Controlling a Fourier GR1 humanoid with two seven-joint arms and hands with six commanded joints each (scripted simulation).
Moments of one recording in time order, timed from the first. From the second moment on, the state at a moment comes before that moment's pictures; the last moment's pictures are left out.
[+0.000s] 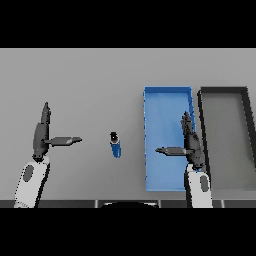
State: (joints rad) left arm -0.11 0.43 -0.16 -1.48 0.24 0.26 0.01; right arm 0.00 0.00 0.00 -1.57 0.00 0.00 0.00
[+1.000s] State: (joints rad) left arm -0.04 0.64 -0.32 -1.56 0.23 -0.16 -0.14; right arm 0.05 -0.17 0.06 -1.65 0.16 0.05 -0.10
